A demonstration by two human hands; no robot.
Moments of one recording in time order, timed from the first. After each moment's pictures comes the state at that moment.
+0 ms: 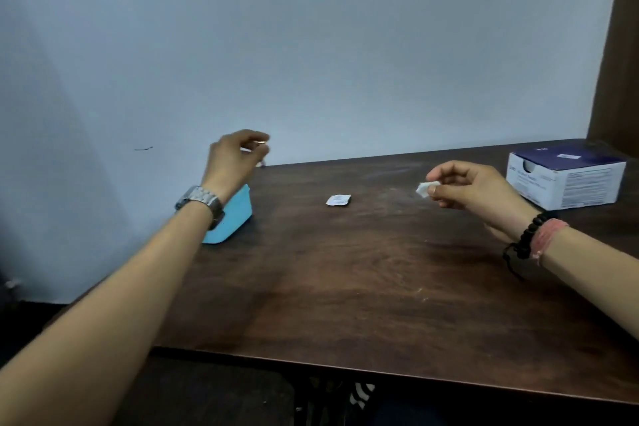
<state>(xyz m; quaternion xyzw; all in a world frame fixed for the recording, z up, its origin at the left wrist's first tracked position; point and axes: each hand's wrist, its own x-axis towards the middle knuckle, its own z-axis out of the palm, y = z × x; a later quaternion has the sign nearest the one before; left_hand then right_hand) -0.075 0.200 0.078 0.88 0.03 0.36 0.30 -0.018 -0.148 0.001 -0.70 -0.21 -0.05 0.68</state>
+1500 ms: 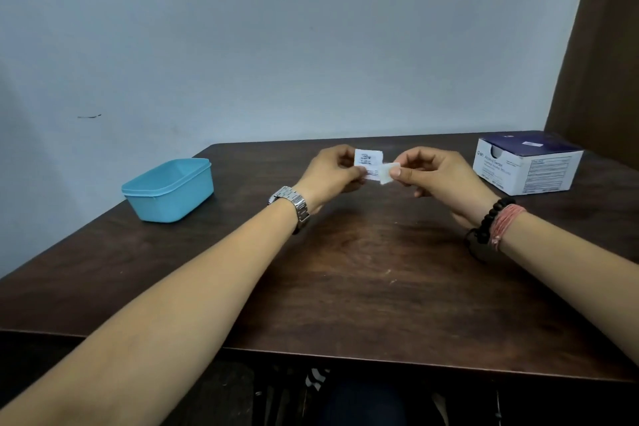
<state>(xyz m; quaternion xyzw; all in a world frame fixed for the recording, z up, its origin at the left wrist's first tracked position) -0.014 0.056 0.000 0.79 -0.10 0.11 0.59 -0.026 -0.140 -0.003 -0.72 -0.22 -0.06 0.65</state>
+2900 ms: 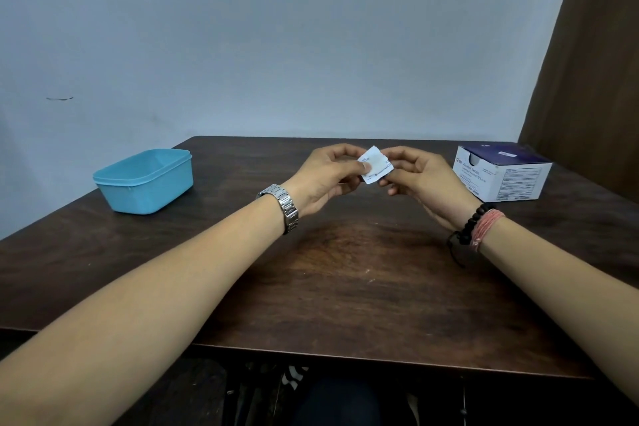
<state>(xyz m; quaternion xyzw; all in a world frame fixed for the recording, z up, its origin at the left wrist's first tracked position) -0.032 0.036 0.008 0.69 -0.12 0.02 0.72 -0.020 -0.144 -0.001 -0.69 -0.25 -0.01 0.68</state>
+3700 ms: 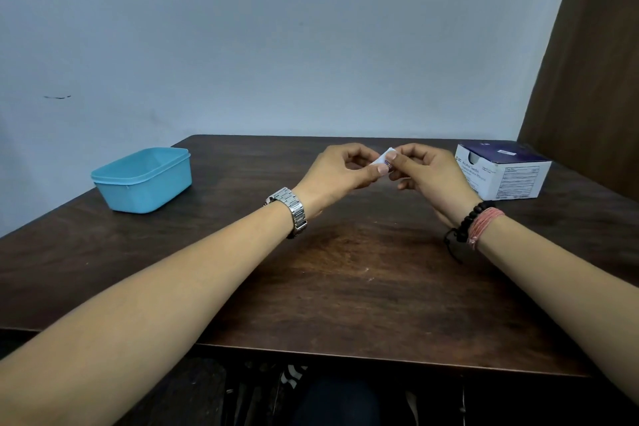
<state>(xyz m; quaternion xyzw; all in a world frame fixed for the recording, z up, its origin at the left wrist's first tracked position) -0.032 0.026 0.002 0.78 -0.17 0.11 0.59 -0.016 -0.145 -0.002 -0.70 -0.19 -0.09 0.68</state>
